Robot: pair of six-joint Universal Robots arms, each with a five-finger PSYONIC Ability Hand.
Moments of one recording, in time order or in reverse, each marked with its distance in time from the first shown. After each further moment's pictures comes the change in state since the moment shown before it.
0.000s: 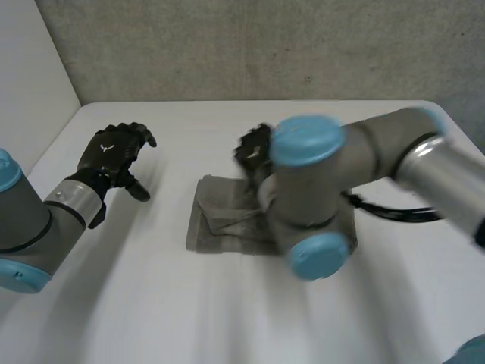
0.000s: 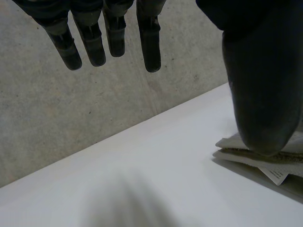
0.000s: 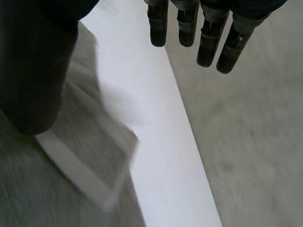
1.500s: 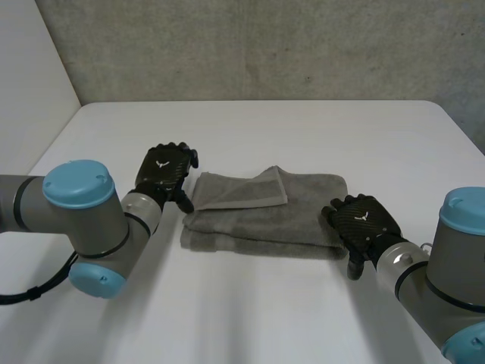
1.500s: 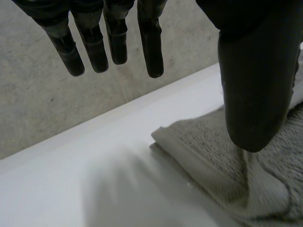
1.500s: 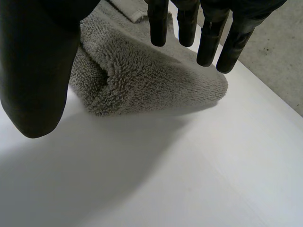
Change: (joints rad) left arm -0.261 -0.222 0.205 -0.043 -0.247 0.009; right arm -0.397 -0.513 1.072 -0.358 -0.308 0.334; left_hand 0.081 0.083 0.076 0.070 0.102; right_hand -0.004 0.000 -0.004 0.000 0.000
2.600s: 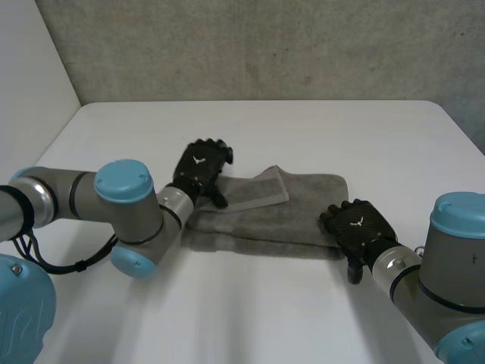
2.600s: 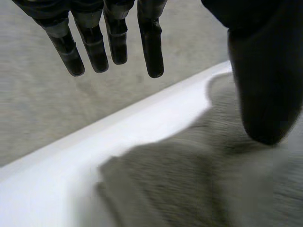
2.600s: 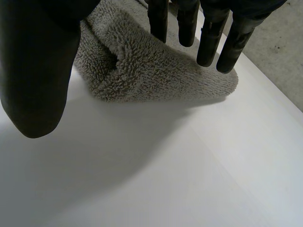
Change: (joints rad) left arm -0.063 -0.238 0.299 -0.003 0.069 0.000; right arm 0.008 0.043 -0.006 -0.014 0.007 -0.061; left_hand 0.001 0.001 0.000 0.000 -0.004; right_hand 0.000 0.000 0.000 0.000 0.000
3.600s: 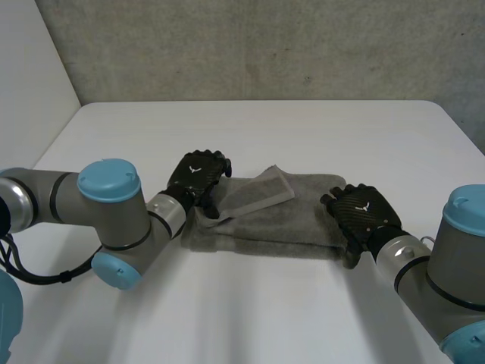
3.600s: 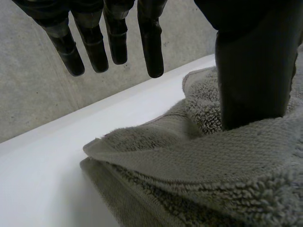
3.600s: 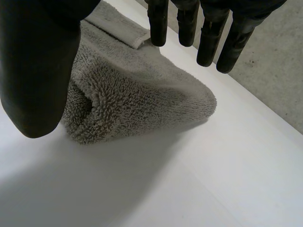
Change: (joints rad) left arm 0.015 0.101 -0.134 -0.066 0.070 -0.007; right arm -0.009 -0.057 0.005 -0.039 -0.017 0.125; left_hand -0.001 0.000 0.000 0.000 0.000; right_hand 0.000 0.000 0.000 0.000 0.000
